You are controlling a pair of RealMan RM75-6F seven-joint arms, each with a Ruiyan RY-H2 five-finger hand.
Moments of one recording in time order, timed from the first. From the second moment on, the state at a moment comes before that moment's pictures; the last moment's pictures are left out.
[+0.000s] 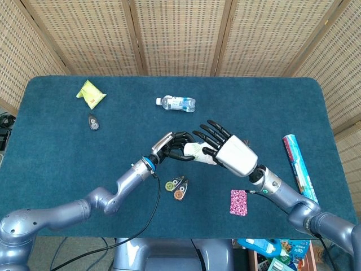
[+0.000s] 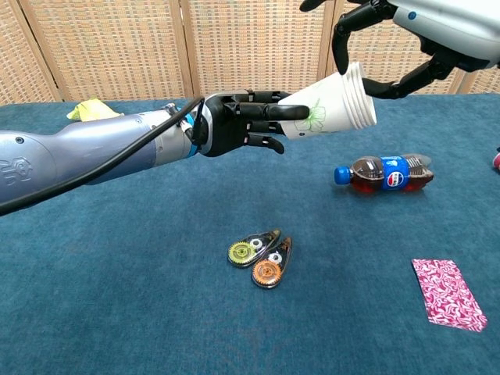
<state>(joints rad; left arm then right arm) -1.00 -1.81 -0.40 -1.13 1.28 0.58 -1.20 0.76 -1.46 0.11 -1.11 -1.89 1.47 0.15</state>
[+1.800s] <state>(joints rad) -0.90 -1.64 -0.30 -0.97 1.40 0.68 -1.12 0.72 -1.32 0.03 -1.06 -1.92 1.56 0.07</state>
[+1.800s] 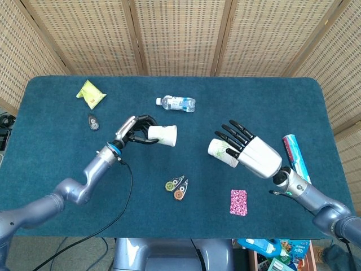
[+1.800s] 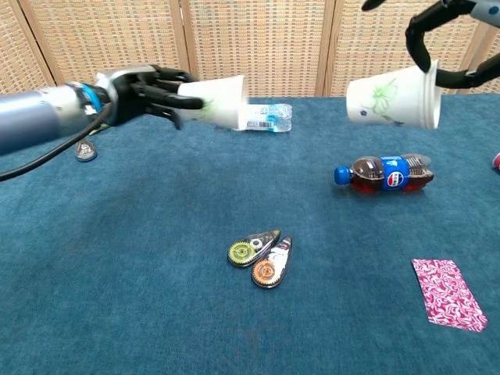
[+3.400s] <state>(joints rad) -0.56 -1.18 -0.09 -1.32 1.35 1.04 -0.28 0.52 -1.09 0.06 -1.56 -1.71 1.43 -0.40</state>
